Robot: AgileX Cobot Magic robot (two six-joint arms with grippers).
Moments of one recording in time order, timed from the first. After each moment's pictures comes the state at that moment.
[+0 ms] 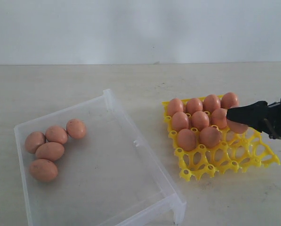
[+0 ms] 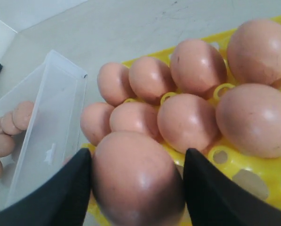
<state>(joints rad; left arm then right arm) -0.03 0.00 0.00 -0.14 0.27 0.26 -0.42 1.80 -0.61 -1.37 -0.99 1.23</state>
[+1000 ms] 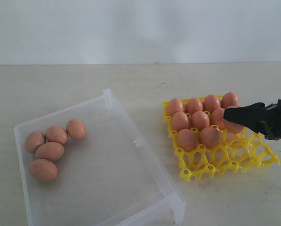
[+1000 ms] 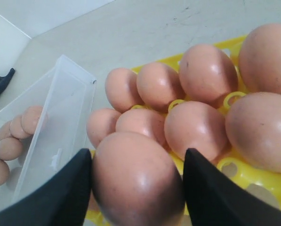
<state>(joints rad) -0.03 0.00 0.00 -0.14 0.27 0.26 -0.42 1.85 -0.61 -1.33 -1.06 1.15</state>
